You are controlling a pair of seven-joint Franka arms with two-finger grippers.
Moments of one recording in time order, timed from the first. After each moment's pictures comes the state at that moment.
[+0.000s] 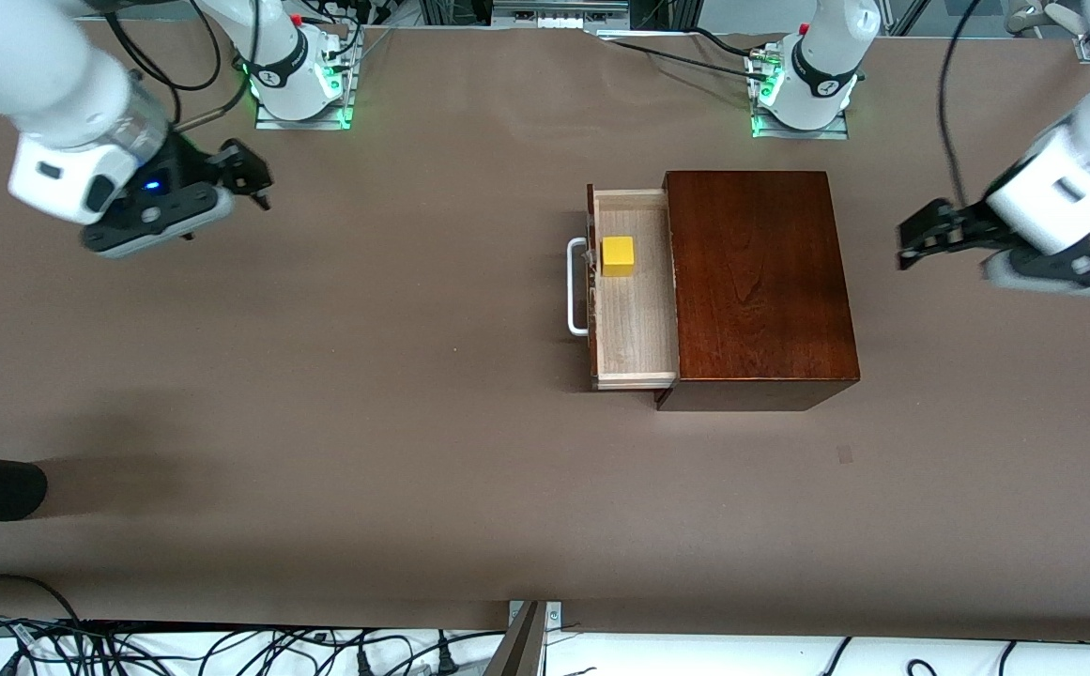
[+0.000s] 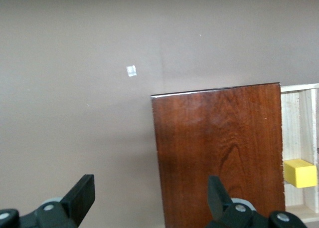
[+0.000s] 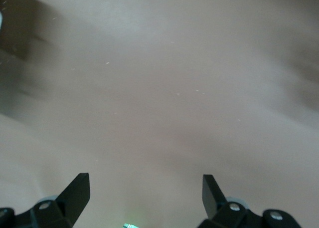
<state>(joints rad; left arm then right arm) -0.06 0.04 -0.04 -1.55 -0.01 1.62 -0.02 0.32 0.05 0.01 -1.59 0.03 1.56 -0.12</state>
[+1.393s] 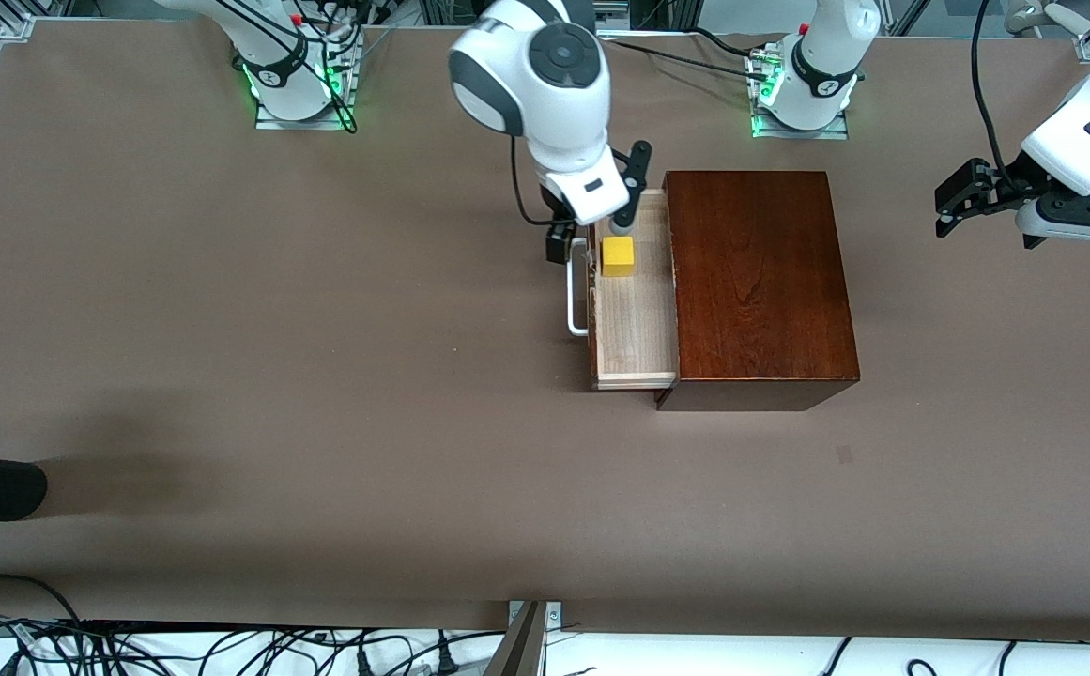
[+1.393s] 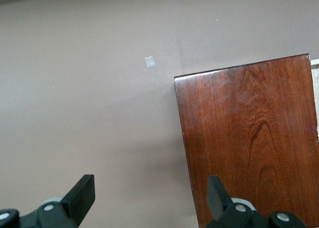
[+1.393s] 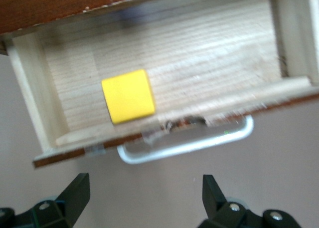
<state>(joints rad) -0.06 -0.06 -0.02 -1.68 0.05 1.65 0.07 0.81 0.60 0.15 -1.32 -0.10 1.95 -0.38</state>
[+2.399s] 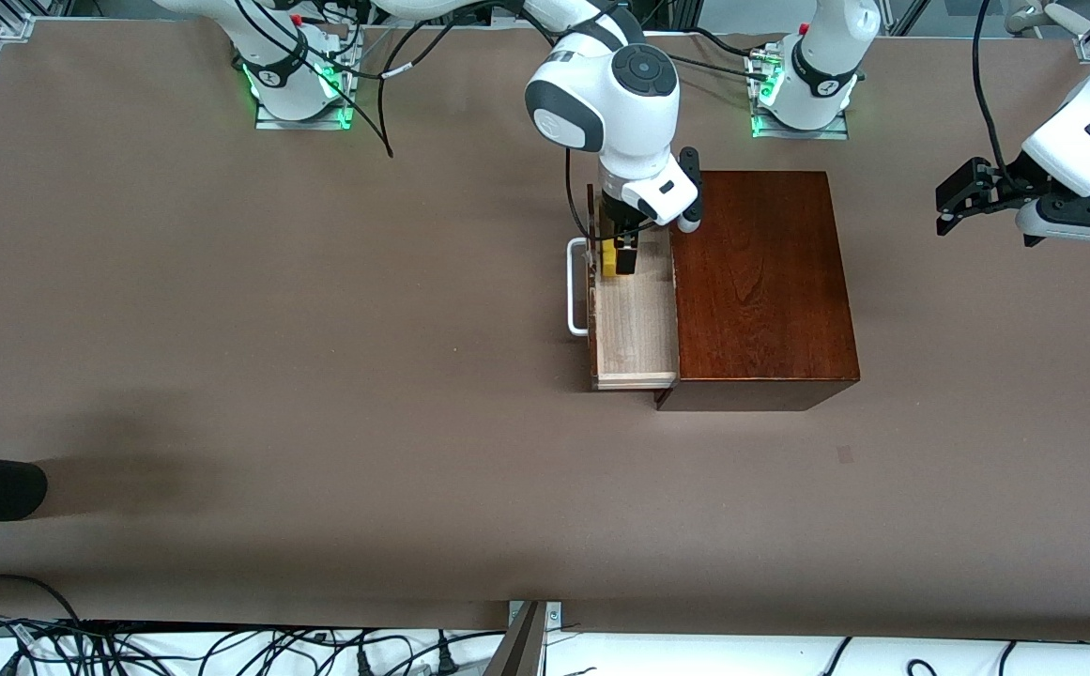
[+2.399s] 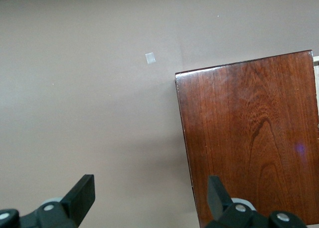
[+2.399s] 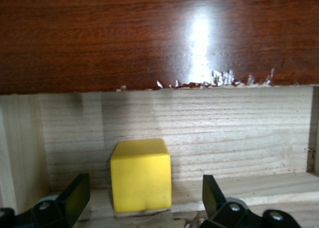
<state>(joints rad) -0.06 -0.06 -0.02 -1.68 0.05 1.64 0.07 0.91 0.79 0.14 -1.13 -0.19 2.00 -0.48</state>
